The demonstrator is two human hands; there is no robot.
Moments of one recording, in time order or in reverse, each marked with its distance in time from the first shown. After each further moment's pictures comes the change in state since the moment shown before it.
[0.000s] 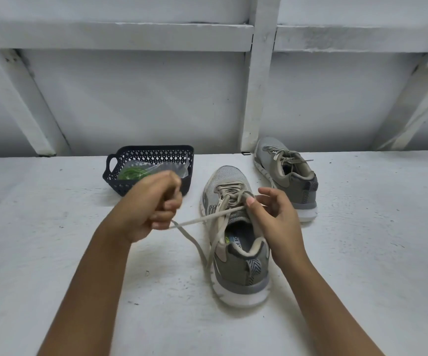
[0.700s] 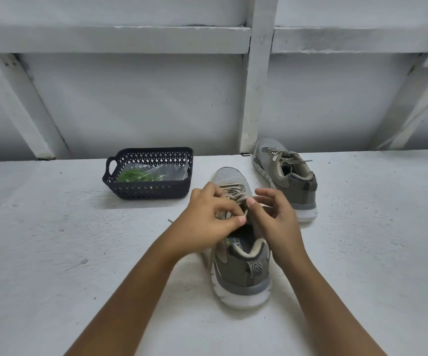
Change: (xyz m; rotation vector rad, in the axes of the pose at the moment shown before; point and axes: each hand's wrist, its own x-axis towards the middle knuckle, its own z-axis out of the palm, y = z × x) left_hand 0.004 -0.023 0.060 0.801 -0.053 0.333; right_hand 0.002 0.003 -0.001 -0.044 -0.044 -0.033
